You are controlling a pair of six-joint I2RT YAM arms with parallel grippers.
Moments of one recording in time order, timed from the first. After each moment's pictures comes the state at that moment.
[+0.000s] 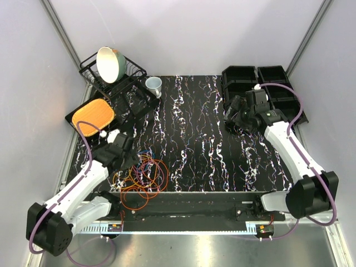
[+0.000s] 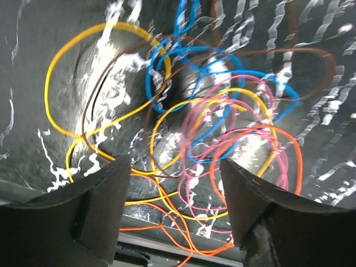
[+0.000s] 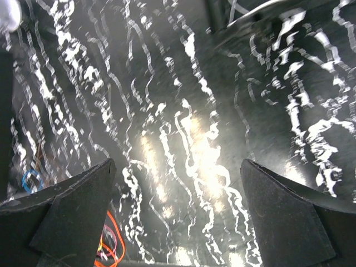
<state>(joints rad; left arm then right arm) -0.43 0.93 0.65 -0.82 -0.32 -0.82 0.24 1.33 1.18 -0.68 0.04 0.67</state>
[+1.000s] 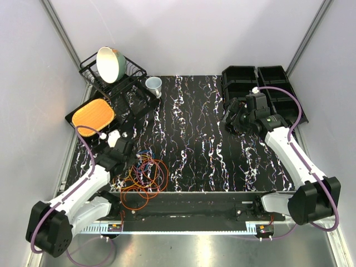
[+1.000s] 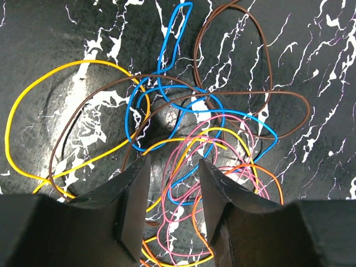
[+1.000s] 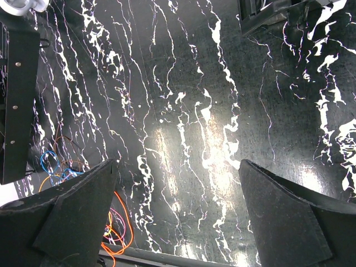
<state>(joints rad) -0.43 0.92 0.49 -0.54 -0.37 -0.86 0.26 1.26 1.11 -0.61 -0.06 0.68</state>
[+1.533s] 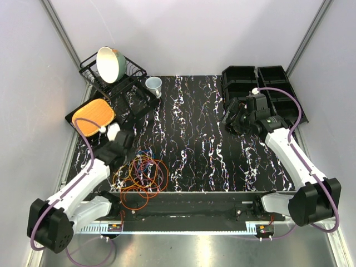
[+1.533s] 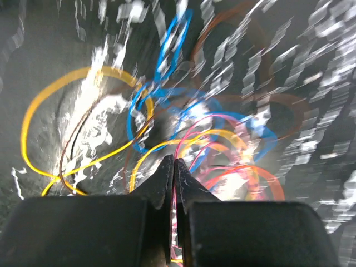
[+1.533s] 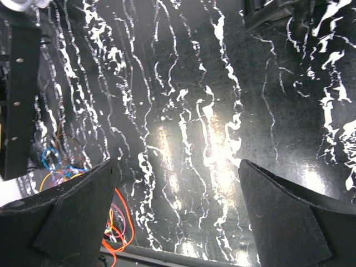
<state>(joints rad) -0.43 0.97 0.56 -0.59 -0.39 -0.84 0.26 1.26 1.09 -0.60 -0.07 0.68</state>
